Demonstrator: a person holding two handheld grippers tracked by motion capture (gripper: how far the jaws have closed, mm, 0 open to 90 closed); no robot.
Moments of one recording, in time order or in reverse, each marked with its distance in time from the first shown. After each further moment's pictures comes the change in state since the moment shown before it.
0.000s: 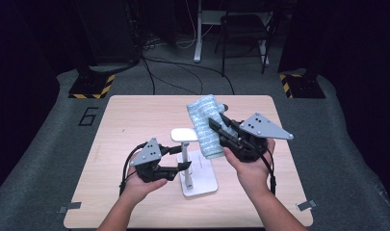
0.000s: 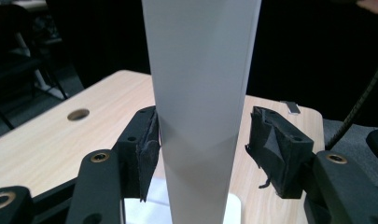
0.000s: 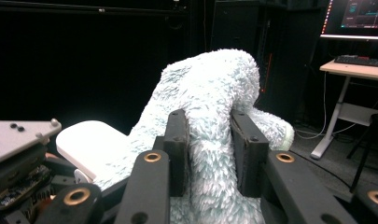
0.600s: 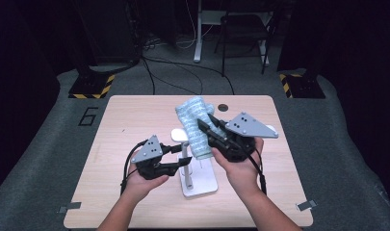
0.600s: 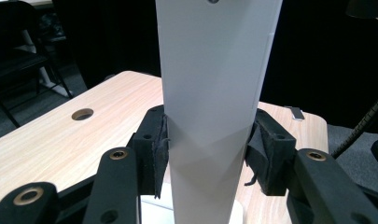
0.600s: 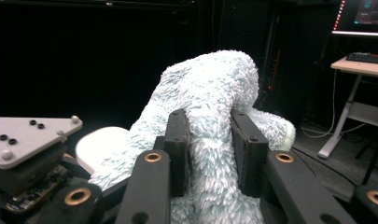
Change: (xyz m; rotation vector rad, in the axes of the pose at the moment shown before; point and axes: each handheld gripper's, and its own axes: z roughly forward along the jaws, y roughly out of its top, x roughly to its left) left arm 0.001 0.003 0.002 -0.003 0.024 -0.036; right arm 0.018 0.003 0.016 0.020 0.026 -0.028
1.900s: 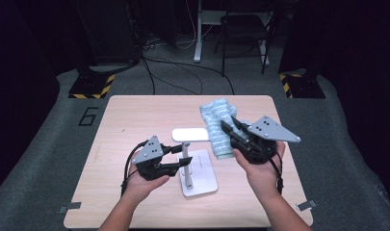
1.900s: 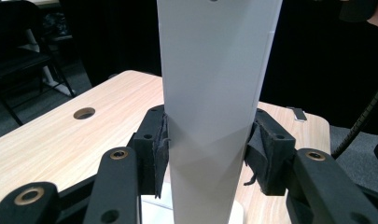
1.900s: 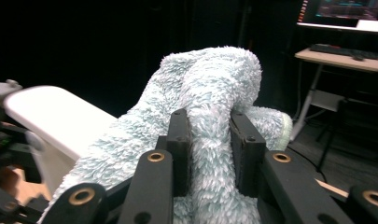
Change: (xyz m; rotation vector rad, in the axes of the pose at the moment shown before) left arm -0.002 0.000 0.001 0.002 0.010 -0.004; right arm -0.033 -0.015 -0.030 0.046 -0.109 -0.003
